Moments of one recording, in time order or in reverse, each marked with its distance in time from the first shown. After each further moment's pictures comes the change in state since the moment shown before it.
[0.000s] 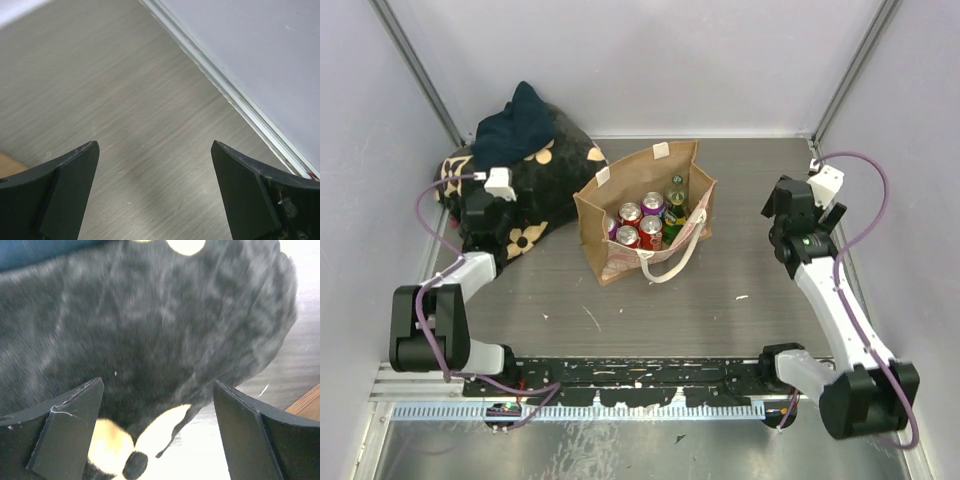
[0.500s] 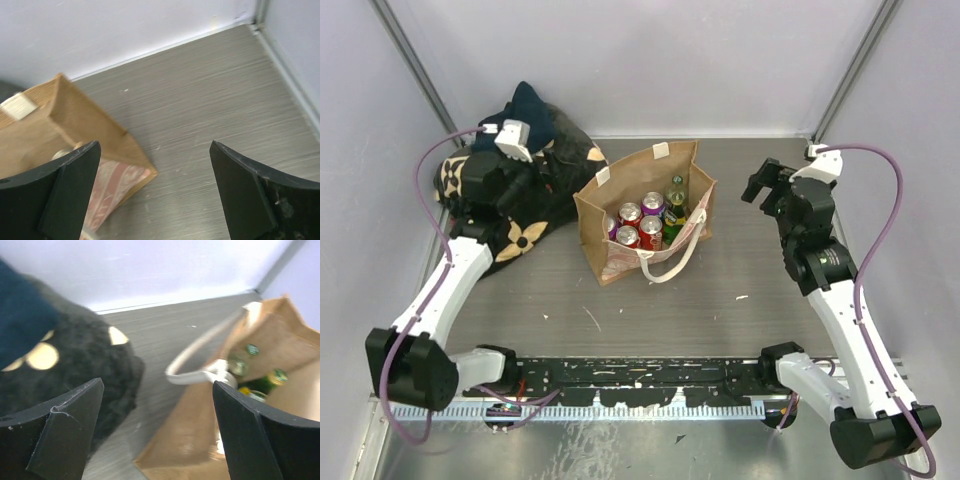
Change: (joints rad) left arm -0.189 -0.167 0.417 -0.377 0.154 -0.161; right arm 0.094 -0.192 0.117 0.074 -0.354 -0.075
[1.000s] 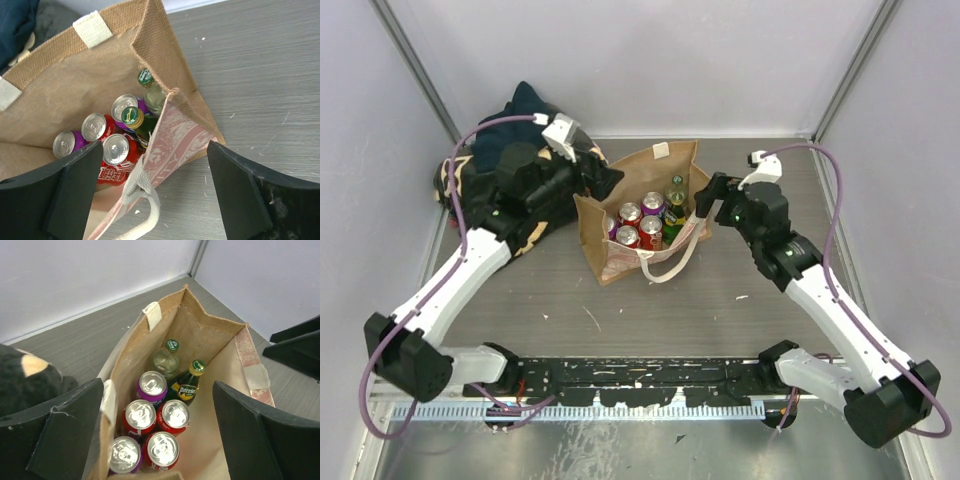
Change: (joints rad) left arm -0.298 -0.001 0.143 -0.111 -0.002 0.035; right arm 0.223 0.082 -0.068 0.077 -0.151 0.114
